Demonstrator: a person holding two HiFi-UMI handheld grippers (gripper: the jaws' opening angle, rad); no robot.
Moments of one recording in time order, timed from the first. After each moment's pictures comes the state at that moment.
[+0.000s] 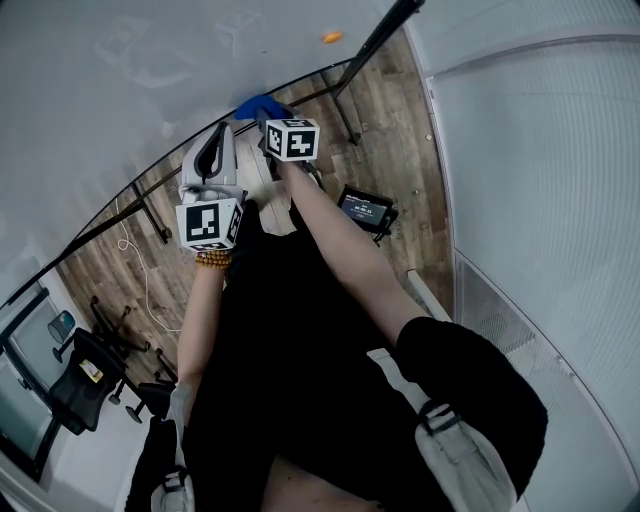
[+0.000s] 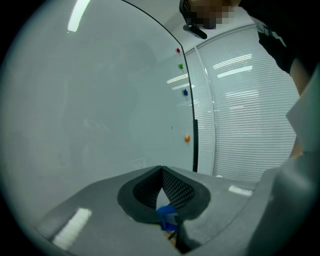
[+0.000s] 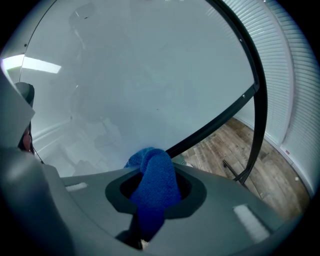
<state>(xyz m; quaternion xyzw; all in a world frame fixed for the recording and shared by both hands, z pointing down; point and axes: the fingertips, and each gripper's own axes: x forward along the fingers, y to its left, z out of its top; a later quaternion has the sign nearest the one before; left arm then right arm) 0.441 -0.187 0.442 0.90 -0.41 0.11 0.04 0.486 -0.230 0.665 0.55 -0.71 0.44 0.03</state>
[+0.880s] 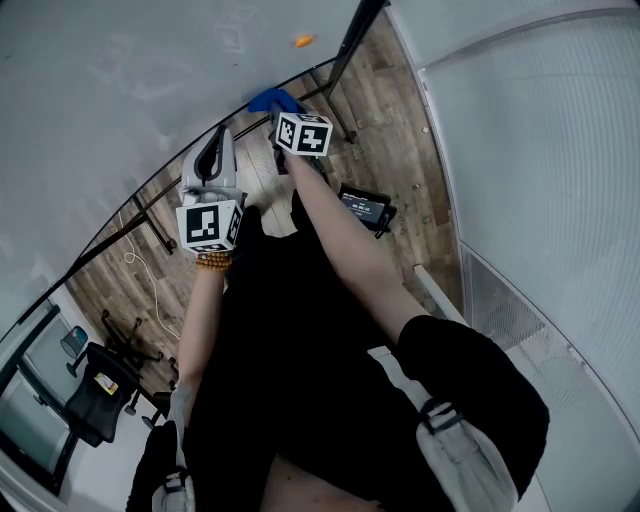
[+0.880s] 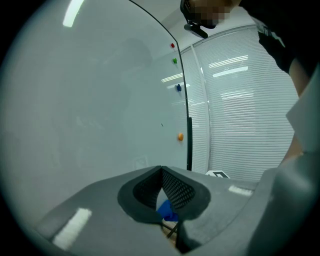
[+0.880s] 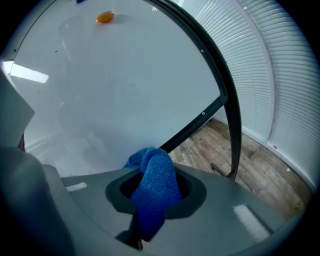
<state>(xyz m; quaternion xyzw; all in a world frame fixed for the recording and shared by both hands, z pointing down) 0.461 -0.189 0.442 0.92 -0.38 0.12 0.04 0.550 -0.233 0.666 0.61 -0.65 0.45 0.00</state>
